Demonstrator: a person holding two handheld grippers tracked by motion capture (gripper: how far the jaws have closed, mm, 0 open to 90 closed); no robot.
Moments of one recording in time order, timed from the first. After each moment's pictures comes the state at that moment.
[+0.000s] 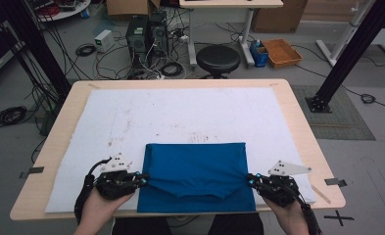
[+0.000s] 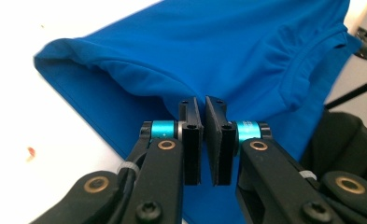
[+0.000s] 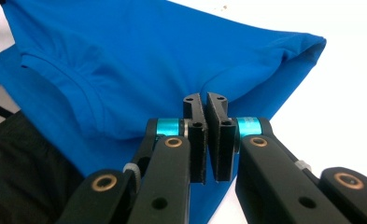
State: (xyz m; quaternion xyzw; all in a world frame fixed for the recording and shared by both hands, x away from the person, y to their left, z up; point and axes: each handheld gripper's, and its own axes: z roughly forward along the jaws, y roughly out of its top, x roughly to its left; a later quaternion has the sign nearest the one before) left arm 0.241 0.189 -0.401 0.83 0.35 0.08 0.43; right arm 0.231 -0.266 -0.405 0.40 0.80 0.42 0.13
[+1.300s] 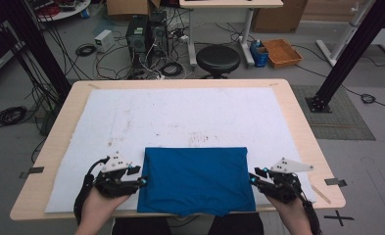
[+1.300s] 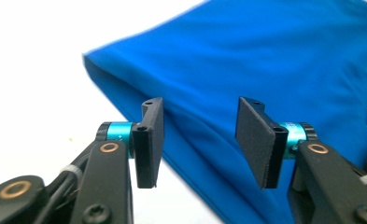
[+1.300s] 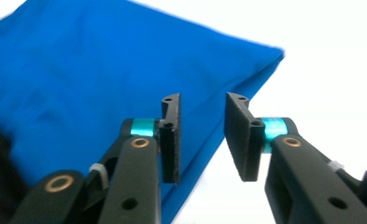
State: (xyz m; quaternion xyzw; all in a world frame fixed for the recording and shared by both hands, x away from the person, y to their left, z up) left arm 0.264 0.196 -0.405 0.81 0.38 0.14 0.42; right arm 0.247 -0.275 -0.408 0.42 0.79 0.41 0.17
